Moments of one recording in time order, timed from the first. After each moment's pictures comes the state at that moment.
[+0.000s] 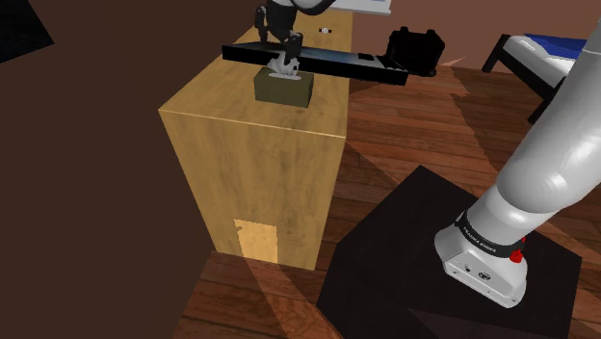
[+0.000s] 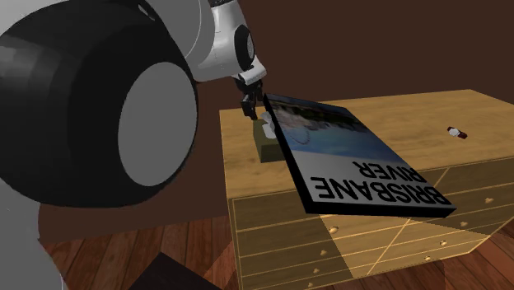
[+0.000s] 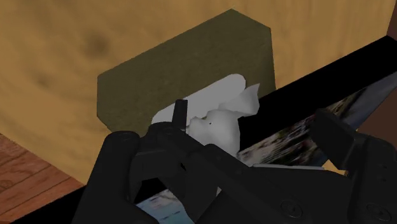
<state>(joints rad) -0.23 0.20 0.47 -1.75 -0.35 2.24 1.80</state>
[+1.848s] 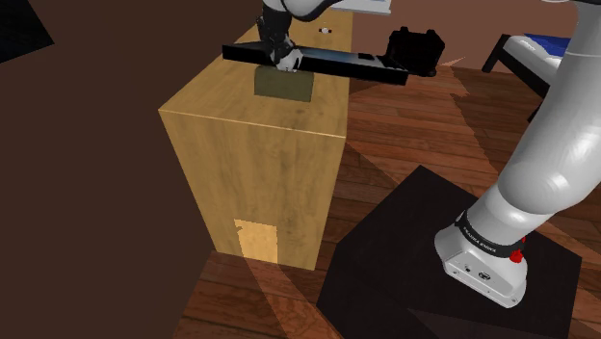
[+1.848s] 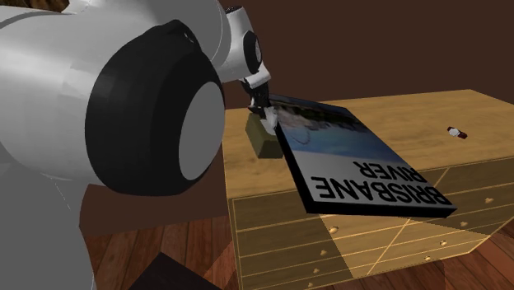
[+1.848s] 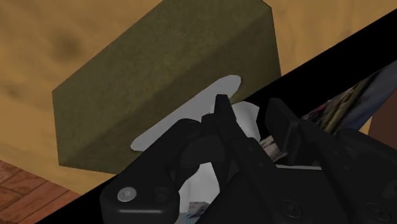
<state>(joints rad) -0.20 0.29 0.44 -1.67 -0.42 2.23 1.91</state>
